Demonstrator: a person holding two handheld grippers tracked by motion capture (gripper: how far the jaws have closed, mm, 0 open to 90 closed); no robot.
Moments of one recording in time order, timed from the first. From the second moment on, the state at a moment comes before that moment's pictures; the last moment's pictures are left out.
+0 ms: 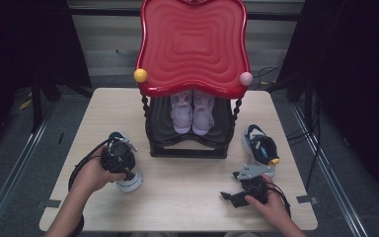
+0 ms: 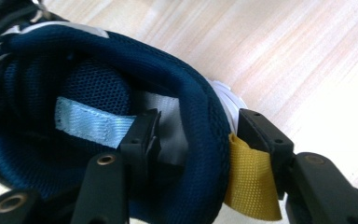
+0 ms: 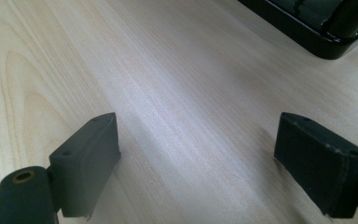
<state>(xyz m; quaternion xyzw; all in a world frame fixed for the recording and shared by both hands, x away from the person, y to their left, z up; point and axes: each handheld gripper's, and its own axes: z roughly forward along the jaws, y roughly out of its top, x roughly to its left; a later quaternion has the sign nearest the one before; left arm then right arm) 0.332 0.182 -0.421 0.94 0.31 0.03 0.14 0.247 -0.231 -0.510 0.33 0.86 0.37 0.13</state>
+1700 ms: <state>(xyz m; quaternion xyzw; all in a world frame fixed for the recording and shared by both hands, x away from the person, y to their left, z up) 0.338 0.161 -0.418 0.97 0.22 -0.03 0.06 0.247 -0.231 -0.510 0.33 0.86 0.37 0.13</state>
